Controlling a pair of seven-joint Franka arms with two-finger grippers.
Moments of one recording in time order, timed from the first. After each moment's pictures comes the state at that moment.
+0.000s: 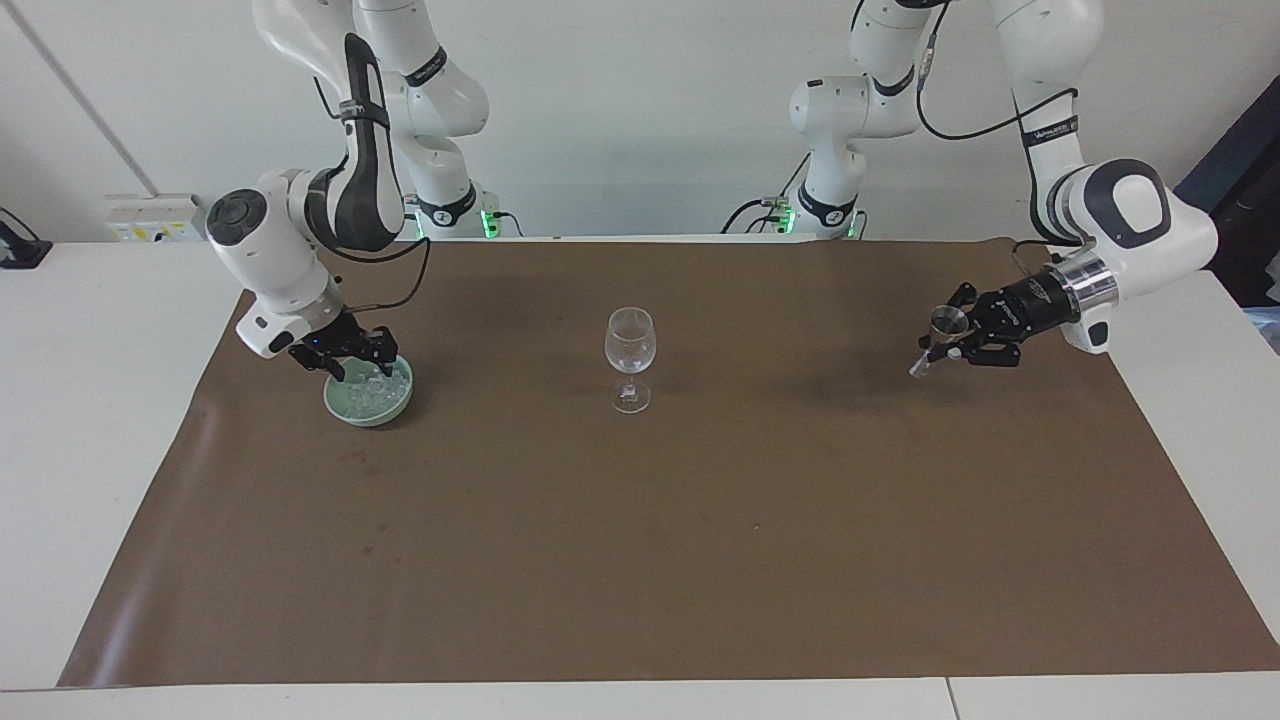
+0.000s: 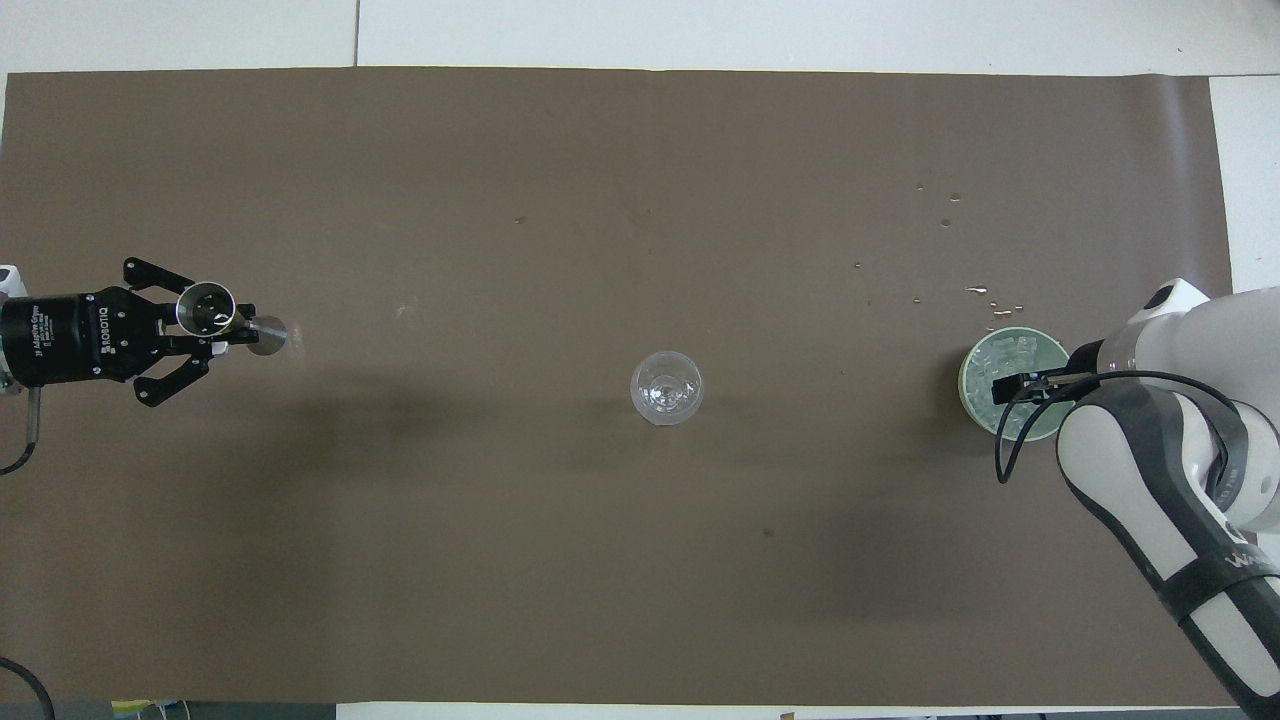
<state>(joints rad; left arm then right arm) -0.14 0.05 0.40 -2.08 -1.12 1.64 -0.99 -0.09 -0.01 -0.02 -2.32 0.07 2.26 -0.21</state>
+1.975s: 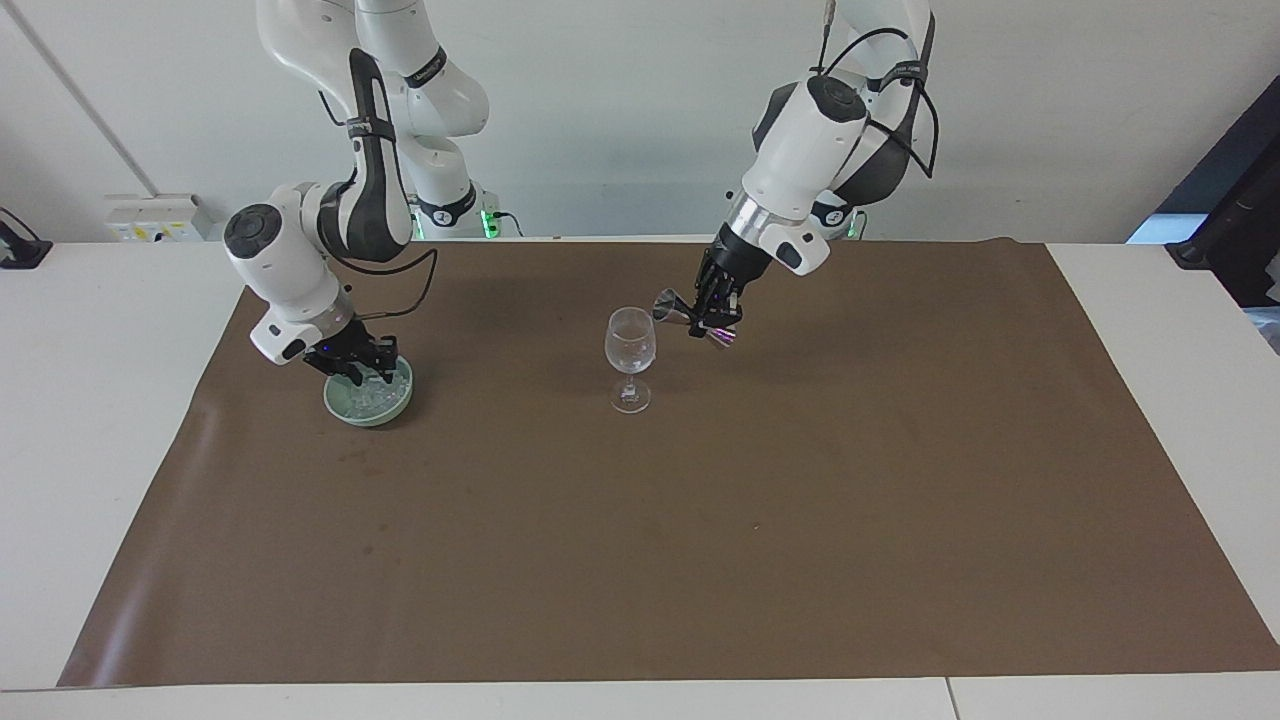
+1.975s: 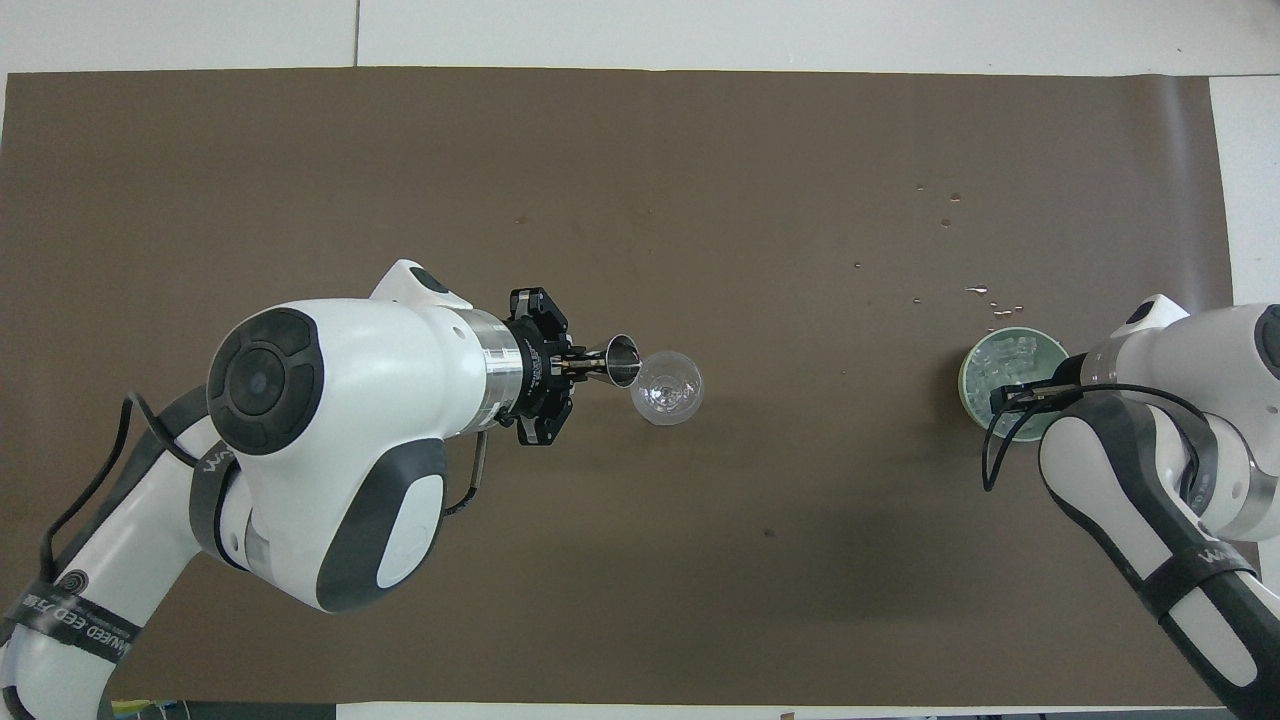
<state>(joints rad) -0.65 -0.02 0.02 -2.02 -0.27 2.29 -1.98 -0.09 0.01 -0.02 -2.36 0.08 2.32 -0.21</state>
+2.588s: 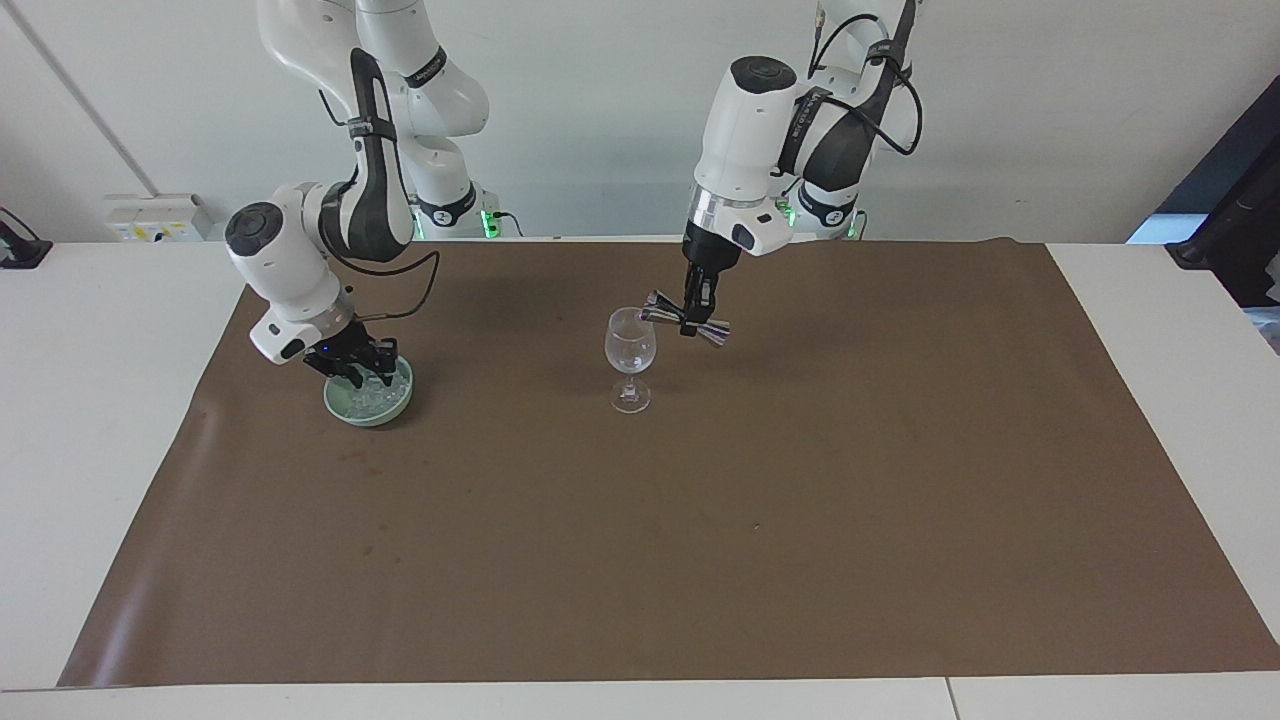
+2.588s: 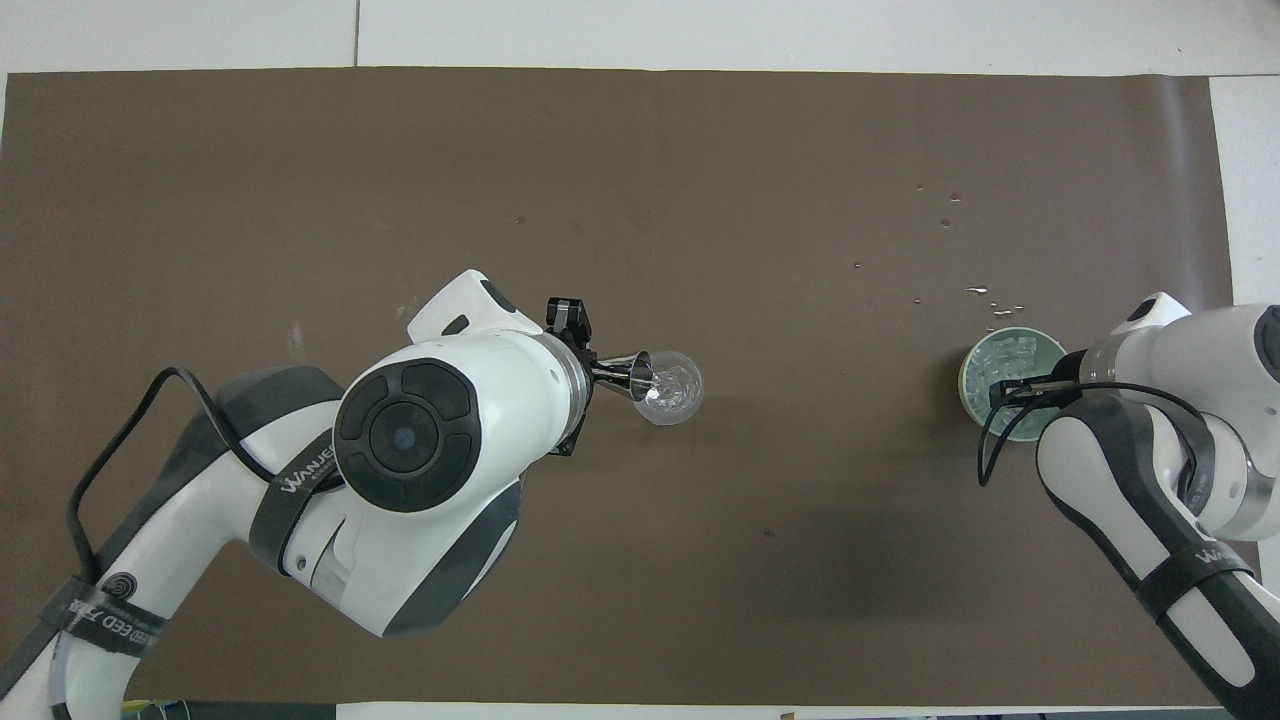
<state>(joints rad) -0.72 0.00 0.01 -1.97 0.00 2.23 -2.07 -0.08 0.01 -0.02 -2.36 0.08 2.34 -0.18</state>
